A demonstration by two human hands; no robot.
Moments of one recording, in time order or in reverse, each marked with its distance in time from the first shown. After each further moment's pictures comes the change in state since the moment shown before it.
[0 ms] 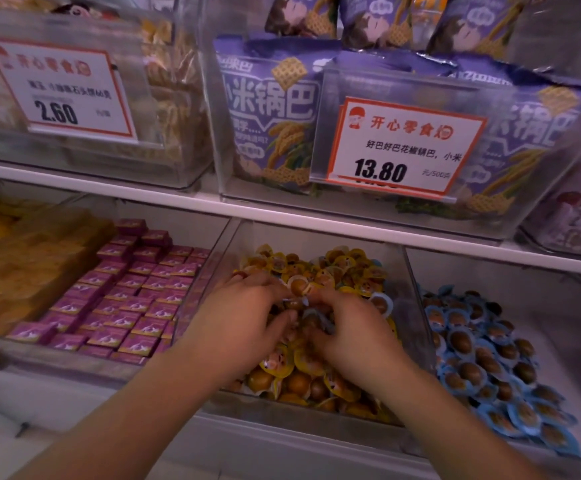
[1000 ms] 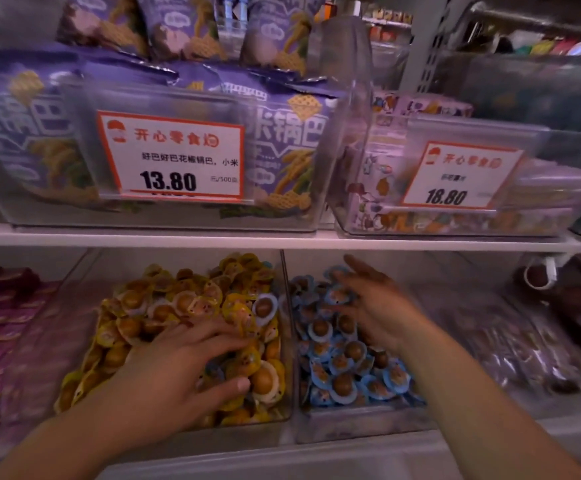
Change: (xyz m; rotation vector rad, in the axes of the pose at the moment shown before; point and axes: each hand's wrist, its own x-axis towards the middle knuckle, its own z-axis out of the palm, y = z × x) left_hand 0.003 0.045 0.032 -0.145 -0.254 0.294; right_hand -0.025 0.133 -0.101 1.204 0.295 0.663
